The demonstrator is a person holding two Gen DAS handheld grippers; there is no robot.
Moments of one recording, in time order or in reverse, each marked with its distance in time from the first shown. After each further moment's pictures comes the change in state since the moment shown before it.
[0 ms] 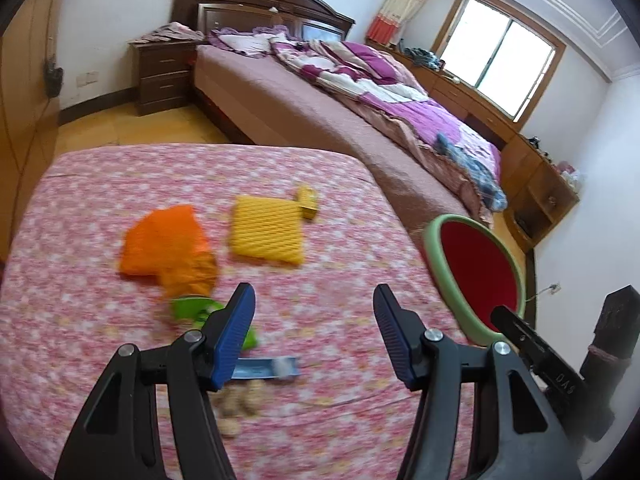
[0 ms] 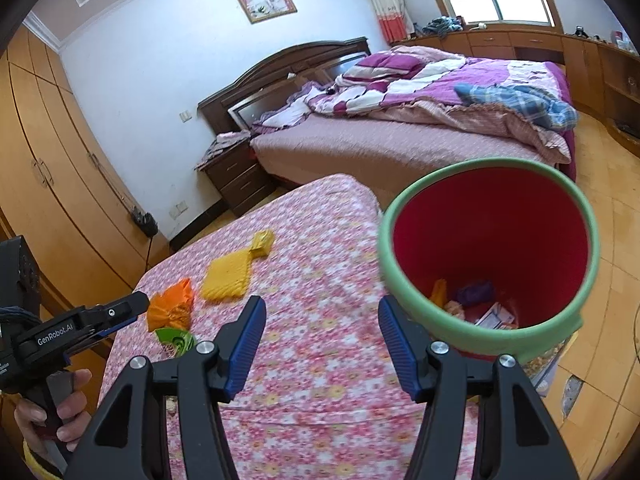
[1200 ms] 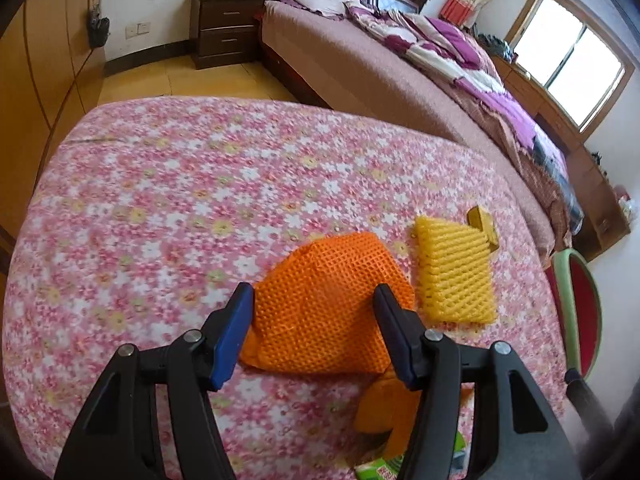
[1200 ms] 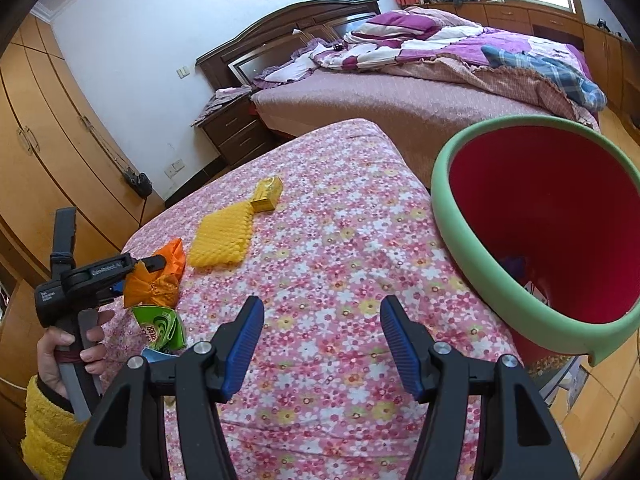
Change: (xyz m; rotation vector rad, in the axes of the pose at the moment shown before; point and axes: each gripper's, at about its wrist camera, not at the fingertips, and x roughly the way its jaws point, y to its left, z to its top) left arm 0.102 0.132 0.038 -0.120 0.147 0.157; right arm 0.077 0.022 -0.011 -0.026 0.154 -0.010
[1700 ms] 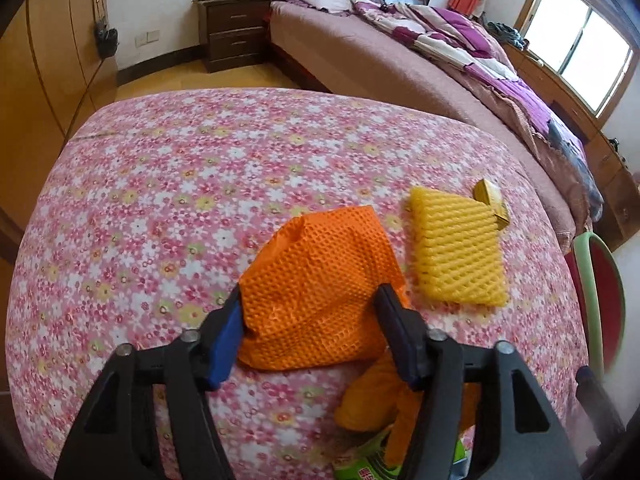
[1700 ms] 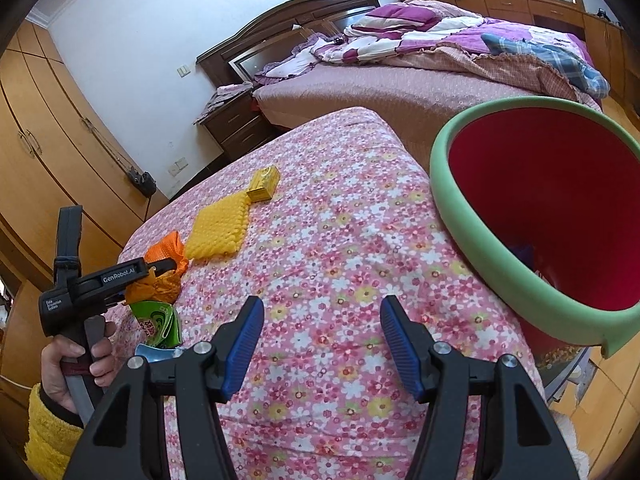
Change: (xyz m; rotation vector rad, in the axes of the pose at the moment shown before) left arm 0.005 -0.033 -0.019 0.025 -0.016 0.077; right arm 0.007 -0.009 -0.008 0.018 0.016 0.030
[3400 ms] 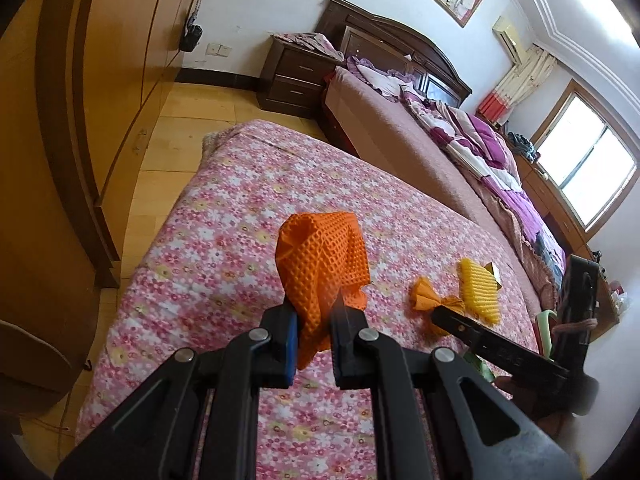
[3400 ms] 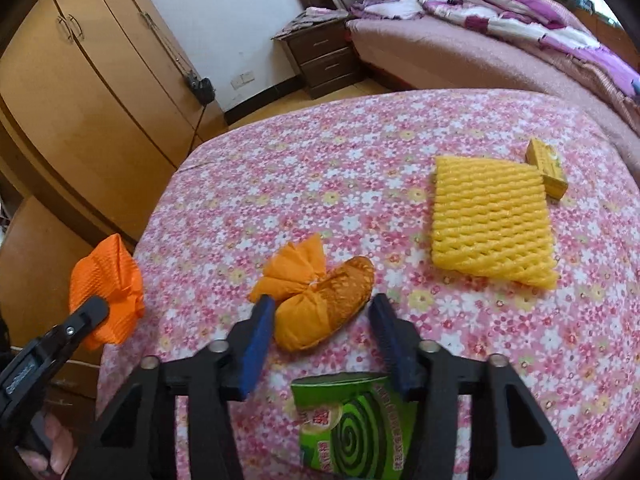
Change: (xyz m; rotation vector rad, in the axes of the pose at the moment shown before) left arm -0.109 0.160 -0.060 -0.292 -0.239 -0.077; right arm 0.142 0.203 0.002 -0.279 0.222 0.101
